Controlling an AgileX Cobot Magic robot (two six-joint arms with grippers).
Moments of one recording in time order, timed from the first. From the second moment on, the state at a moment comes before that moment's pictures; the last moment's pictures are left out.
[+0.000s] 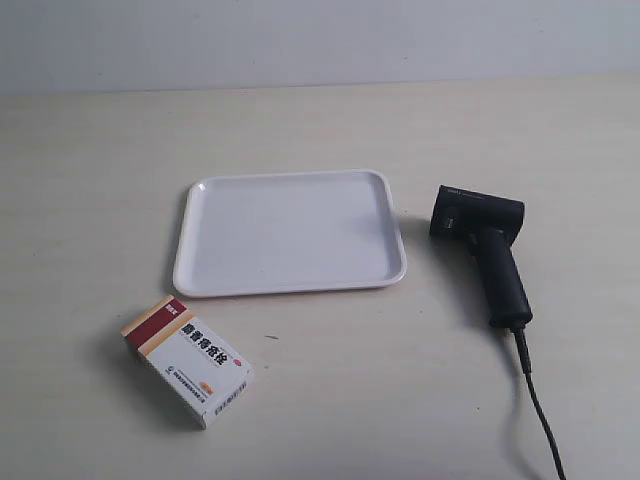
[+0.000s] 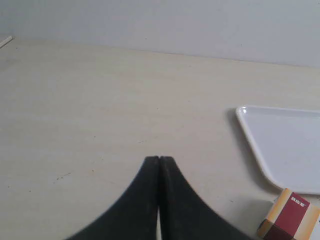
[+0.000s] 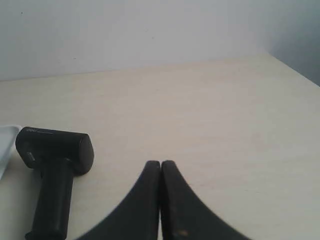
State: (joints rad) left arm -0.07 0.00 0.00 0.09 0.37 -0.19; right arm 0.04 0.01 0.00 -0.03 0.34 0.08
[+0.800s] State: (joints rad) left arm -0.07 0.00 0.00 0.09 0.37 -0.19; right arm 0.04 0.01 0.00 -0.04 0.30 0.08
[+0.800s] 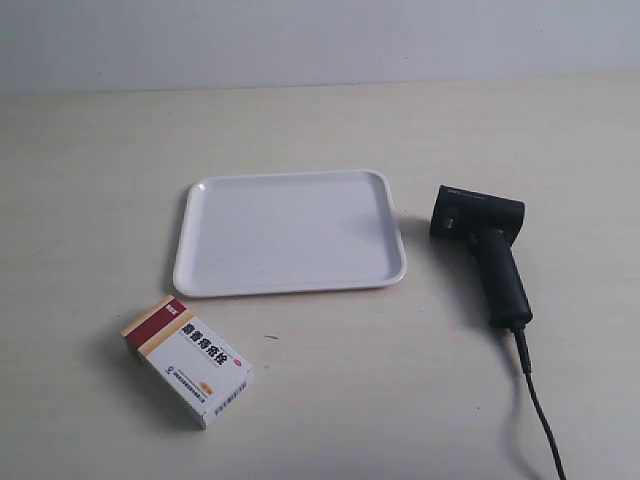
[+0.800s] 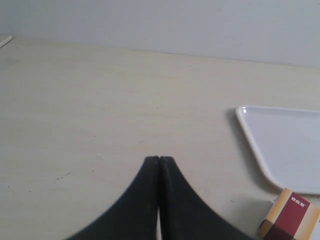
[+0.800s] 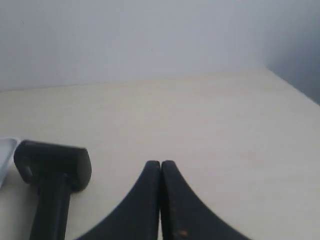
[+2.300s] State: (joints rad) left arm -0.07 0.08 -0.16 0.08 -0.19 -0.22; right arm 0.13 0.16 -0.14 -0.16 -0.55 0.16
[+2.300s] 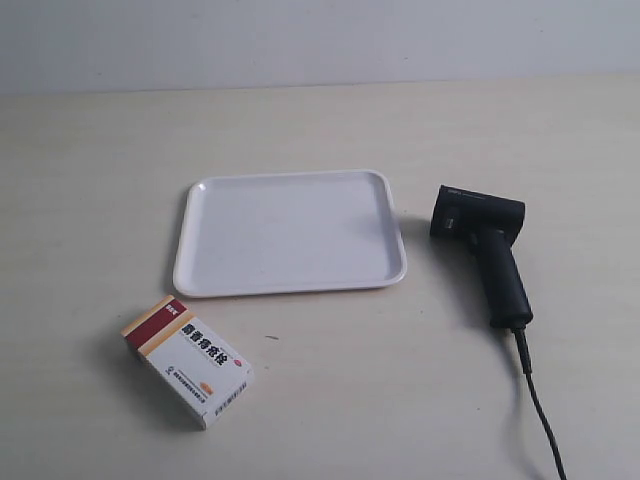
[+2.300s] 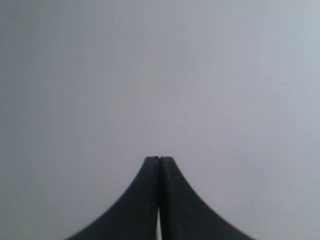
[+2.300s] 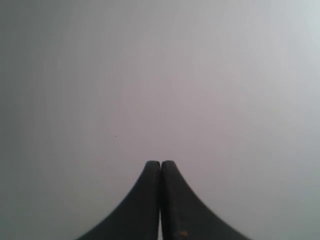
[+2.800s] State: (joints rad) left arm -0.16 0.76 -0.71 0.07 0.15 -0.39; right arm 0.13 0.16 -0.15 -0.16 -0.52 0.23
